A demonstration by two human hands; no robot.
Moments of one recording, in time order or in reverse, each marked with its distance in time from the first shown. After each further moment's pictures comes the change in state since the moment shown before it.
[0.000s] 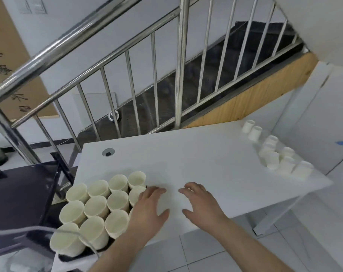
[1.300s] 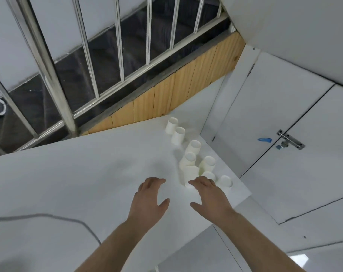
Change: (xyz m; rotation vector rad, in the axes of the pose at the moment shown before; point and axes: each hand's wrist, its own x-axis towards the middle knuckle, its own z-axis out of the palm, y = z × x) left_hand 0.269 0.238 0.271 -0.146 -0.253 0.105; right_hand 0.014 0.417 -0.127 -0.126 -0.062 0.435
